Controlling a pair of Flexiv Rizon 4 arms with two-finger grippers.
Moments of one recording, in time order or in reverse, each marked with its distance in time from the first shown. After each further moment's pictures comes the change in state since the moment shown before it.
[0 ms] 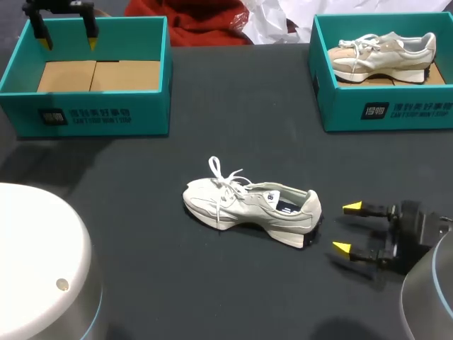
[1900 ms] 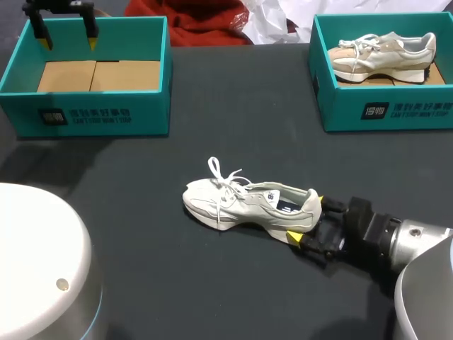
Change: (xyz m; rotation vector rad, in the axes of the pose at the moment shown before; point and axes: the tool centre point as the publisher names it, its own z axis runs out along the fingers) left arm 0.000 0.000 0.000 0.000 0.000 0.000; right arm -0.003 0.005 0.086 -0.010 -0.124 0.044
